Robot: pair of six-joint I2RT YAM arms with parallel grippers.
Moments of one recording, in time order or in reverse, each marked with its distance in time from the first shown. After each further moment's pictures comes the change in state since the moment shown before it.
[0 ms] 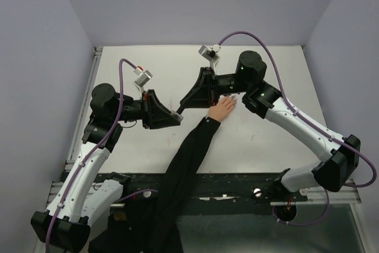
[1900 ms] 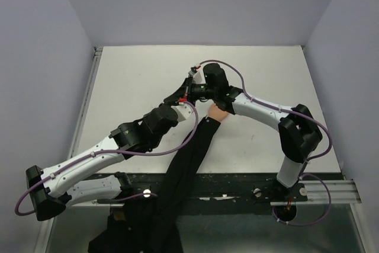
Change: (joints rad) left arm -0.696 0.139 0.087 -0.671 -1.840 1.146; right arm 0.009 0.372 -0.037 0.041 0.330 0.753
